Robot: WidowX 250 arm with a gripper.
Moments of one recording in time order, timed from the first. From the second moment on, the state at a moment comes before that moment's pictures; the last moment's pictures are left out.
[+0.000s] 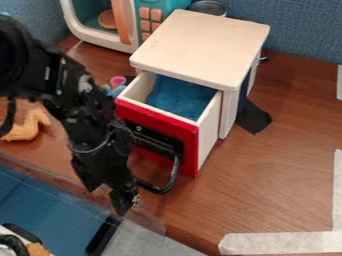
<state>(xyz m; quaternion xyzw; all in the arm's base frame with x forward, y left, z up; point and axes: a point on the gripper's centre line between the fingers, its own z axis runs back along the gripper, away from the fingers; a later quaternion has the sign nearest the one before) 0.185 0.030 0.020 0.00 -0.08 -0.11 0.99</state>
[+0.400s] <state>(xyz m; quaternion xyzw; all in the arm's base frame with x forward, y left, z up) 0.207 0.029 0.023 0.00 -0.08 -0.10 0.99</state>
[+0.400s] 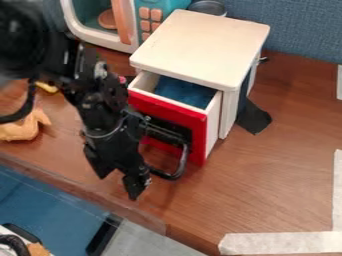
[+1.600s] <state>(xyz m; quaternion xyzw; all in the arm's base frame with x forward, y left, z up) 0.254 0.039 0.020 0.01 -0.10 -0.07 0.99</state>
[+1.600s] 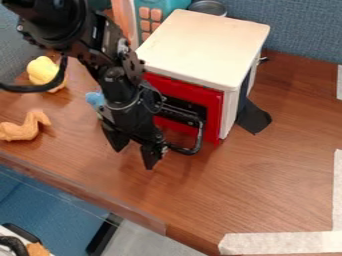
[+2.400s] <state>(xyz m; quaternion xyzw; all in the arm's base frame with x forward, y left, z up) 0.222 0.027 0.036 0.01 -0.13 -0.08 0.99</state>
